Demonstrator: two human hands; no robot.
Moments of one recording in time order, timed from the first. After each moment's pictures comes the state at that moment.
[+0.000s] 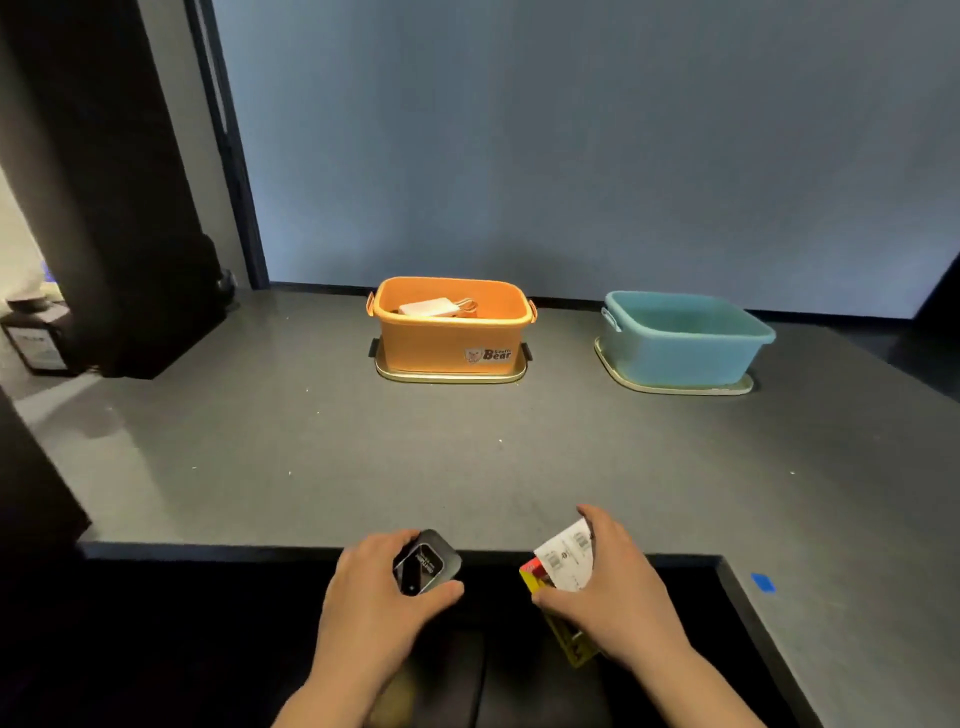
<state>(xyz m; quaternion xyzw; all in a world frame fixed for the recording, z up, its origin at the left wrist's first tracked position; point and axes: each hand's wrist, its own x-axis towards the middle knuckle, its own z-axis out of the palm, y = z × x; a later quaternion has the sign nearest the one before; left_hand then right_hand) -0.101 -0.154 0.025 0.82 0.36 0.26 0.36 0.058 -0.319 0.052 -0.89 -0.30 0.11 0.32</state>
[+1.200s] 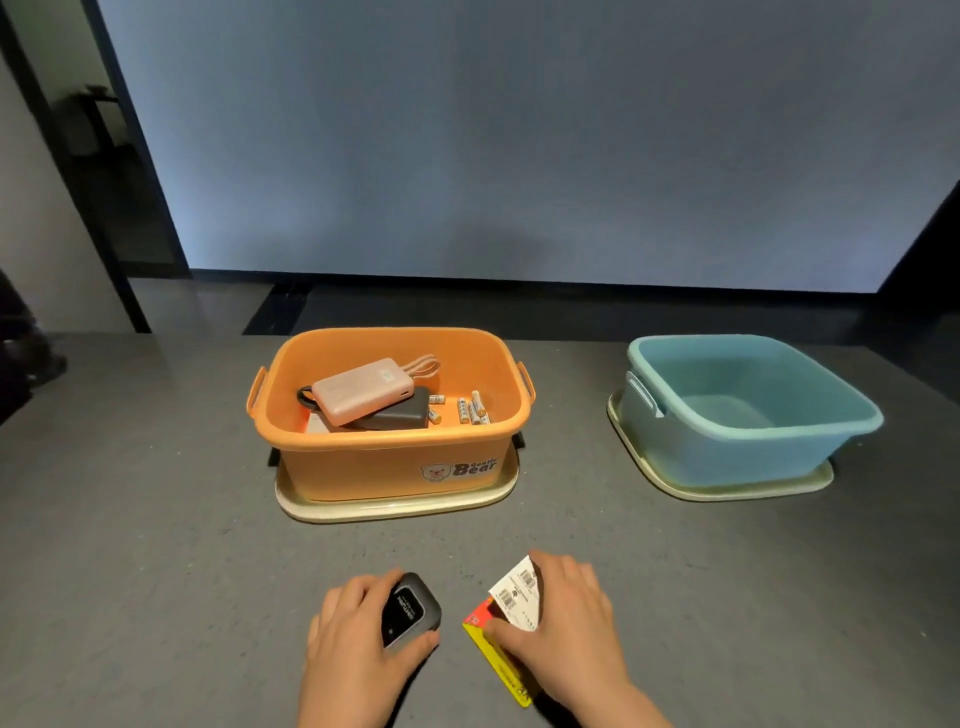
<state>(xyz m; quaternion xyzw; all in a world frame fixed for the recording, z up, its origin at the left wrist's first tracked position) 0.144 0.055 -0.035 0.88 0.37 0.14 0.27 0.278 -0.099 -0.002 -0.93 -0.28 0.09 0.23</state>
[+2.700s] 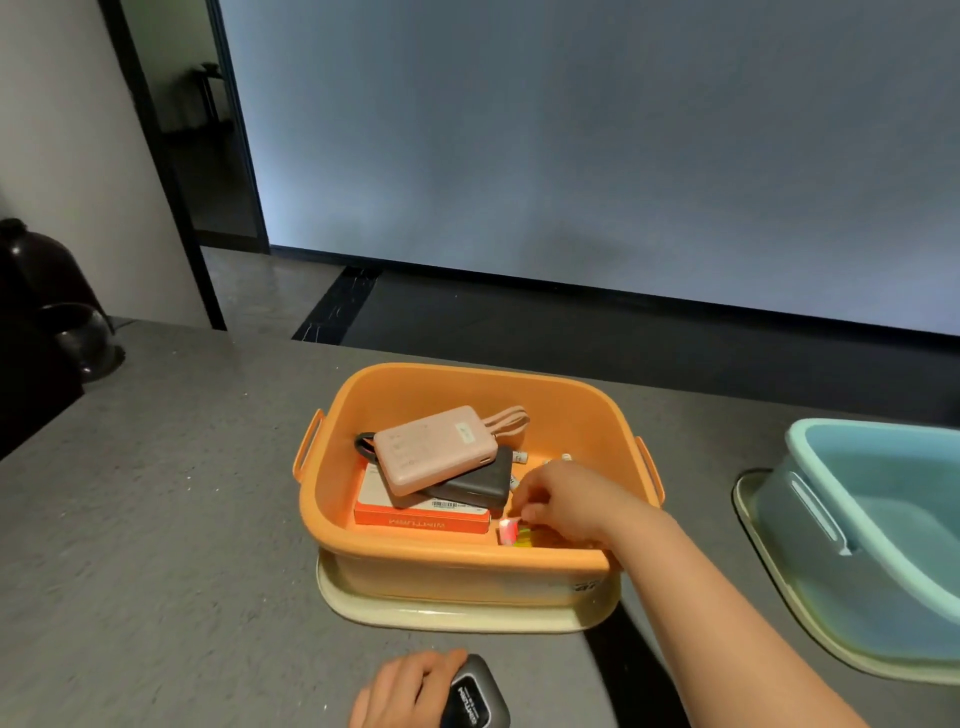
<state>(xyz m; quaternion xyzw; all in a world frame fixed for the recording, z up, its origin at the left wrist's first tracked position) 0.185 0.099 -0.040 0.92 0.27 0.21 0.18 0.422 0.107 0.076 -0.84 -0.46 0.28 0.05</state>
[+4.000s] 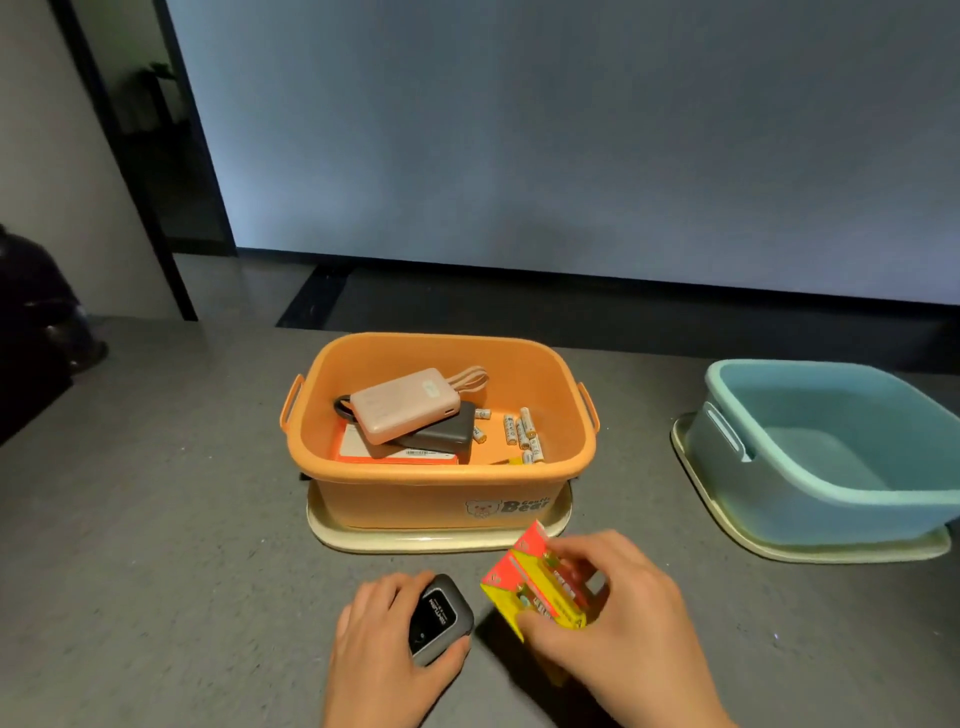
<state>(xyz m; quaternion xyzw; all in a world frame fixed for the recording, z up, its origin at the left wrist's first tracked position) 0.165 0.094 -0.045 0.89 0.33 0.17 0.25 0.295 -0.059 0.075 -0.87 -0.37 0.08 0.31</state>
